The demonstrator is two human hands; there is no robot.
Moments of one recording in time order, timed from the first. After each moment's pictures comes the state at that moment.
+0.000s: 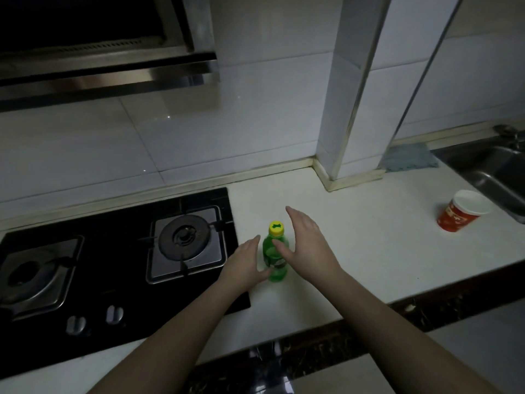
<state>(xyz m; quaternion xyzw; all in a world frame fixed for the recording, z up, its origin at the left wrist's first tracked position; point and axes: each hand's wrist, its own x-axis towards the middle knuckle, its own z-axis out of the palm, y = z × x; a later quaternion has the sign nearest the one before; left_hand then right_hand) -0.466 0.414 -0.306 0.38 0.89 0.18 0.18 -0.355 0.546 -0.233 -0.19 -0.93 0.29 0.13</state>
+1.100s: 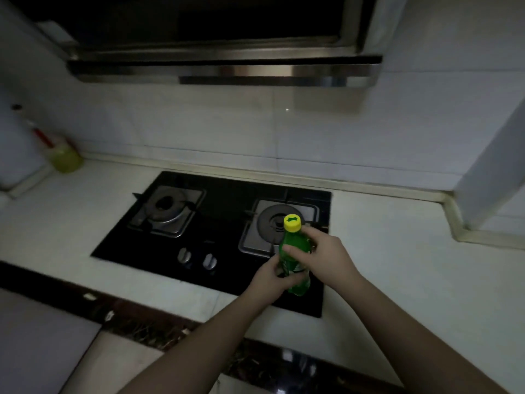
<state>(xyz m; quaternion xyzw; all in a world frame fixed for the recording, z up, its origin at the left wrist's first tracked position) -0.454 0.293 -0.304 0.03 0.74 0.63 0.23 -0.444 0.446 -0.226 -0.01 -0.88 0.47 0.01</state>
